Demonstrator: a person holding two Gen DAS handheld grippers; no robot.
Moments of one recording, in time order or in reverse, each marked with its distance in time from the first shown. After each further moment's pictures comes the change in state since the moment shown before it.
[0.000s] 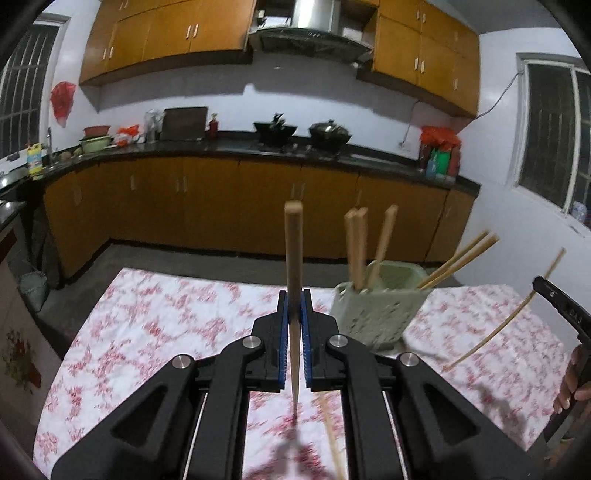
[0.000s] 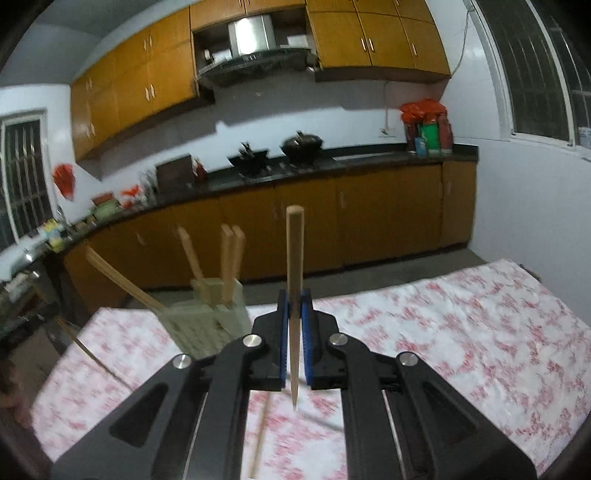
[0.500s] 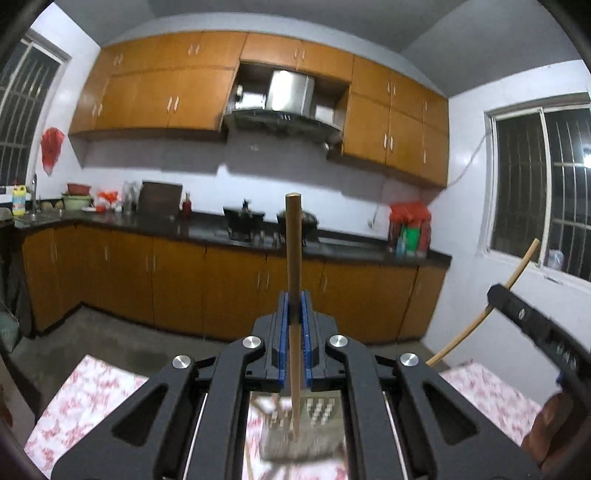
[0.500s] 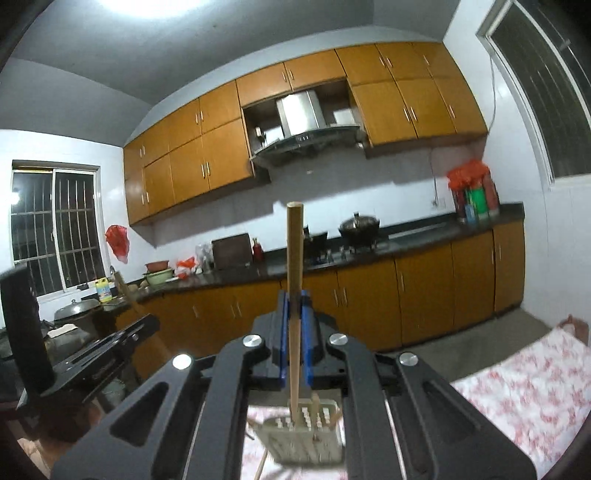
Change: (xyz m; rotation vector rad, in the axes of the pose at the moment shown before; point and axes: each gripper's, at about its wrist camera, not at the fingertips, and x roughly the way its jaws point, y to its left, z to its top) left arm -0.013 -0.068 0.090 -0.013 -0.338 -0.075; right arm -0.030 0.070 0.091 -0.012 -0.303 0.194
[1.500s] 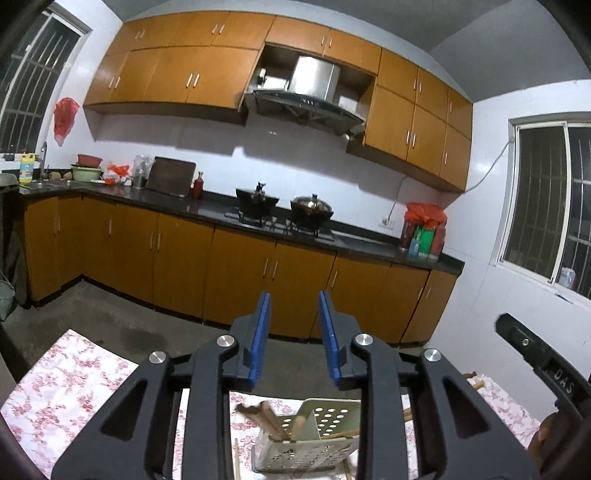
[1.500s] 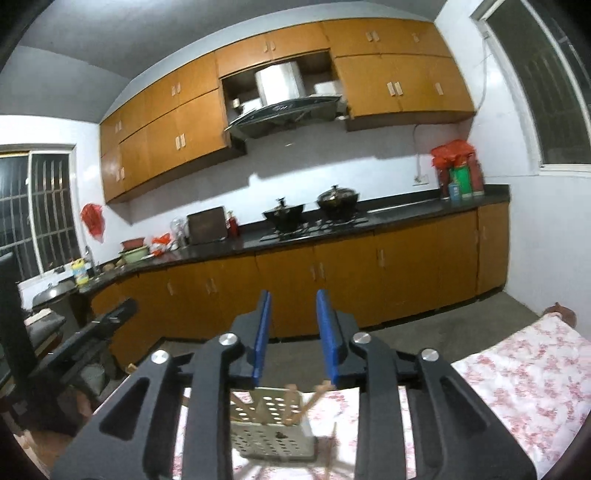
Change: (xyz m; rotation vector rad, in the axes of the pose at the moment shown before) left arm 0.029 0.020 -0.030 -0.087 0.047 0.034; right arm 0.040 -0.034 -0.038 0.005 0.105 -0.105
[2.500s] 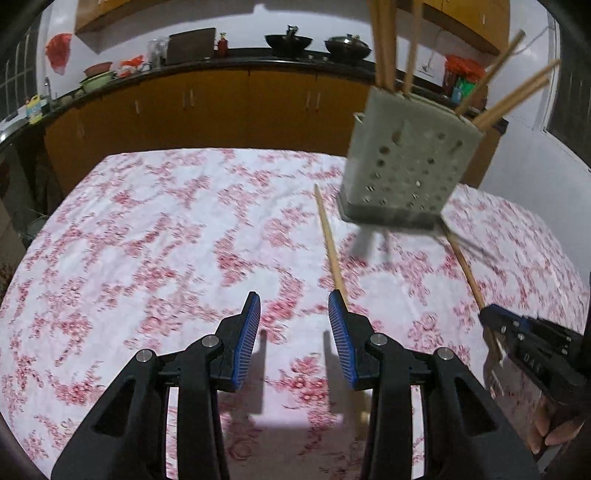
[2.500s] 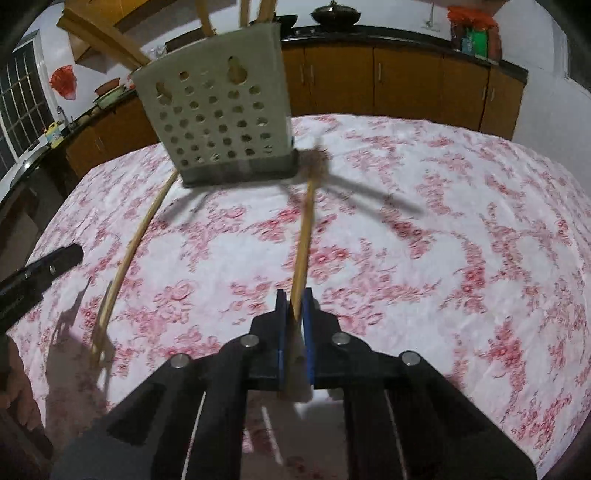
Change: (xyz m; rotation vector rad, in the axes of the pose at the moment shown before) left arm -0.011 0.053 -0.202 0.093 0.605 0.156; right arm 0.030 -0.010 -0.250 -0.060 0.704 -0.070
